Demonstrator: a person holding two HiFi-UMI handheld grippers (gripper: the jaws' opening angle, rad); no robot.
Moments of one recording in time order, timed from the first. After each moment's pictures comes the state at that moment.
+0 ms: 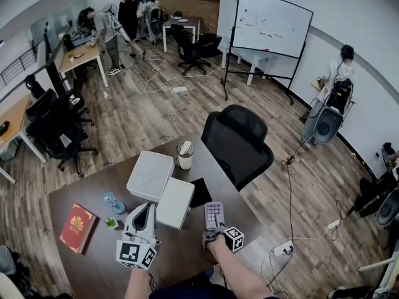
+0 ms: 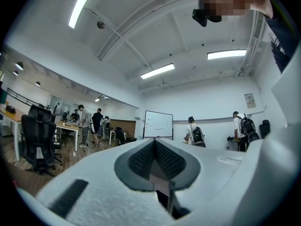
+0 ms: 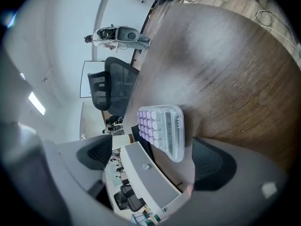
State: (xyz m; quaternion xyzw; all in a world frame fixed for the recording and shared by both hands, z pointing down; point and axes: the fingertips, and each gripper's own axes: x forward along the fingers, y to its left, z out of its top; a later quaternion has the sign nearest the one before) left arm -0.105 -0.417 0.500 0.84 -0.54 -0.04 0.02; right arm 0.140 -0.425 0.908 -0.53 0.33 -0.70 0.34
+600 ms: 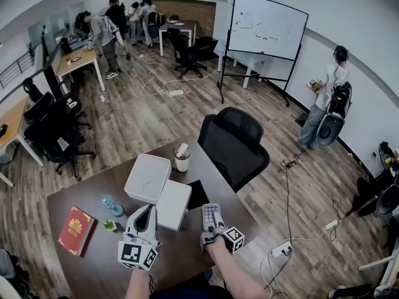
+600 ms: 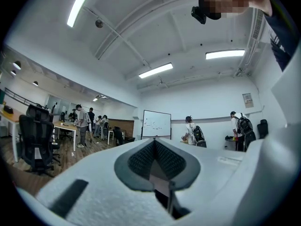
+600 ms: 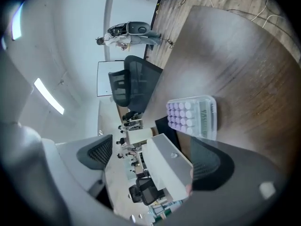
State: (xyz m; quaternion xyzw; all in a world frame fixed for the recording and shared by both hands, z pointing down) left arm -0.092 -0.414 0.502 0.85 -0.53 -0.04 0.02; right arm 0.135 -0.437 0.829 -0.48 0.40 -0.67 0.39
